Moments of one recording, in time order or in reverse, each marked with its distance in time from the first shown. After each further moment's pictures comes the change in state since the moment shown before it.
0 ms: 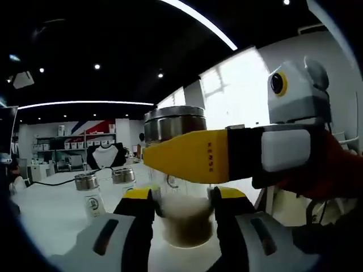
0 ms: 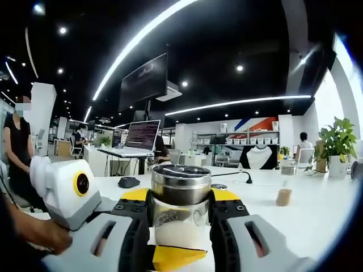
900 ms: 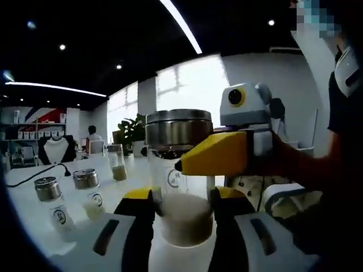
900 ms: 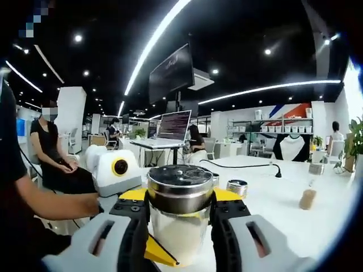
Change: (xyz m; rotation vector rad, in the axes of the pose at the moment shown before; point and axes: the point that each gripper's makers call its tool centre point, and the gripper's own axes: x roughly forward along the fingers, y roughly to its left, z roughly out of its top) left arm 0.002 -0.026 0.006 -0.101 0.021 -0.424; right arm -0.004 0.011 -0.002 -0.003 0.109 0.272
